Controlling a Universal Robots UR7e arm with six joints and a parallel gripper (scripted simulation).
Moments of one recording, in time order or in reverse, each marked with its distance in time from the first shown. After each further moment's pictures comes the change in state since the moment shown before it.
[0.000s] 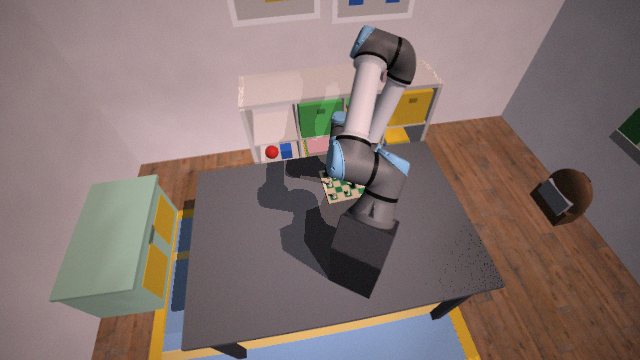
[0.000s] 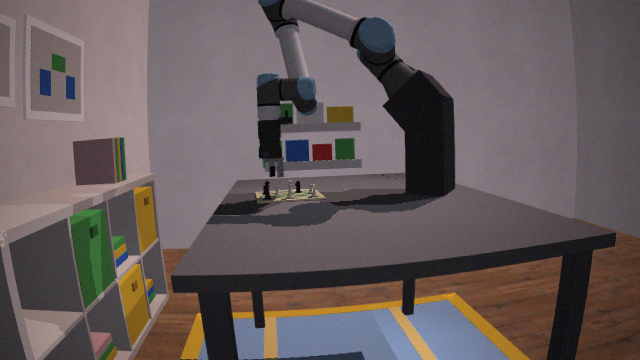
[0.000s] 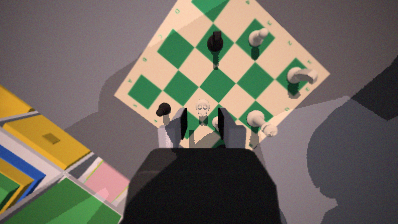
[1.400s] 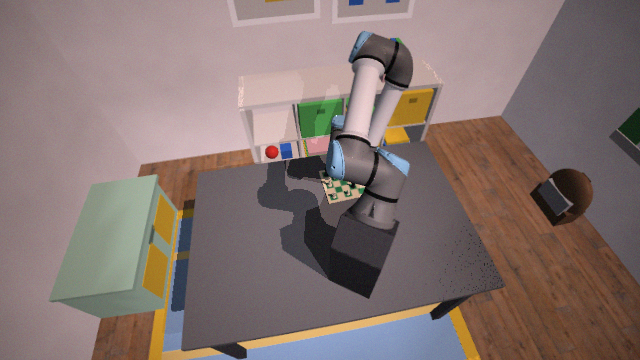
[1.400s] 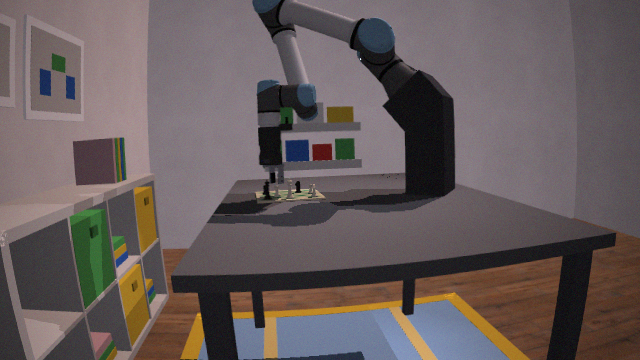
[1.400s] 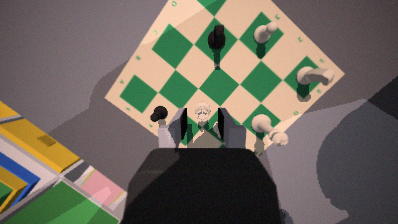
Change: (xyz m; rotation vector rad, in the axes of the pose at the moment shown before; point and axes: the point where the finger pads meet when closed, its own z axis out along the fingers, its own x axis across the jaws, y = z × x) arm 0.000 0.000 0.022 0.000 0.000 0.000
